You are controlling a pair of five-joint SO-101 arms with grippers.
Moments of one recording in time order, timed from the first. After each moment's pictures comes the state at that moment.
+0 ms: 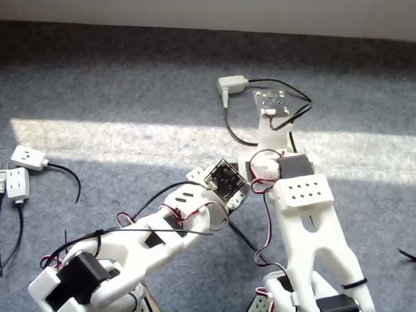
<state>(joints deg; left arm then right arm) 38.6 -14.1 73.0 -28.8 -4.1 -14.7 -28.4 38.7 58.5 -5.5</state>
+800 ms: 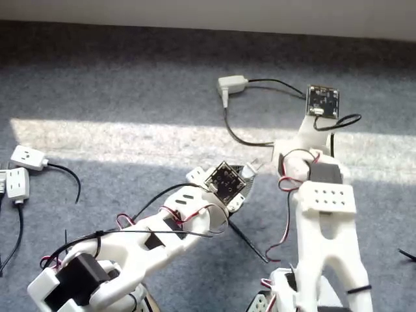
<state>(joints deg) 39.1 -14.2 73.8 -29.1 -4.3 -4.5 -37.0 44.2 49.8 -5.5</state>
